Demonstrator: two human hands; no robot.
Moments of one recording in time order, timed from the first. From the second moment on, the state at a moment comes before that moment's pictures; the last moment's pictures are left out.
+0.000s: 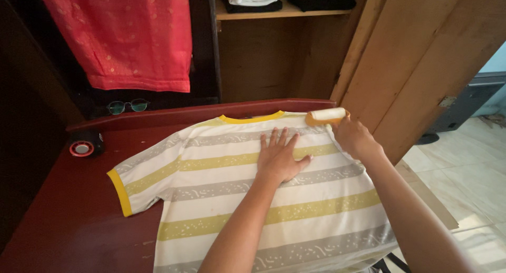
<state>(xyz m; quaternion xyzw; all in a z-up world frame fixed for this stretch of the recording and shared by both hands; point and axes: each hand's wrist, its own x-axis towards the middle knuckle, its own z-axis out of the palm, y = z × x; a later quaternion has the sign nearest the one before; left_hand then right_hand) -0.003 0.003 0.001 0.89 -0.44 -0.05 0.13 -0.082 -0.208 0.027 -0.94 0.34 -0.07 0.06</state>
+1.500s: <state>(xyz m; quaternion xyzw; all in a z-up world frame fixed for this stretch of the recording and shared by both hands) 0.011 -0.003 -0.028 0.89 -0.39 0.03 0.21 -0.128 -0.169 0.031 -0.94 0.32 -0.04 0.08</state>
